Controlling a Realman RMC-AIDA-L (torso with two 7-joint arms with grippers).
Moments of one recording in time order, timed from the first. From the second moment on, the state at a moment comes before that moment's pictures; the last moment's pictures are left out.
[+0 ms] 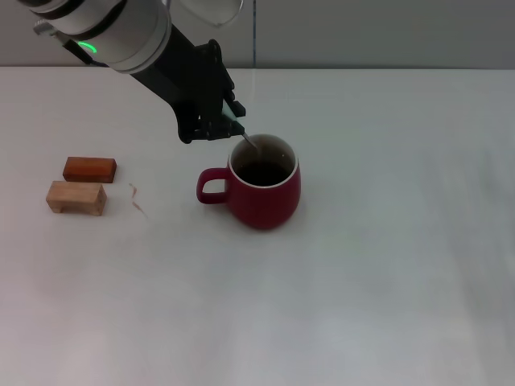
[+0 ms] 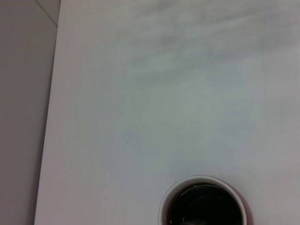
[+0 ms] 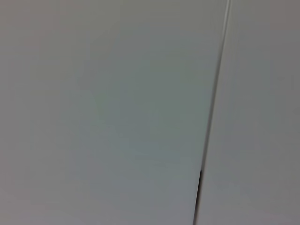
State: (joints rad) left arm -0.85 -2.07 1.28 1.44 2.53 1.72 -1.87; right arm 0.47 2.08 0.98 0.05 -2.19 -1.28 -0.08
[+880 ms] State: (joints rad) left arm -0.89 -2.07 1.34 1.30 2.60 1.64 -1.87; right arm 0.46 2.08 0.98 0.07 -2.19 -1.28 -0.08
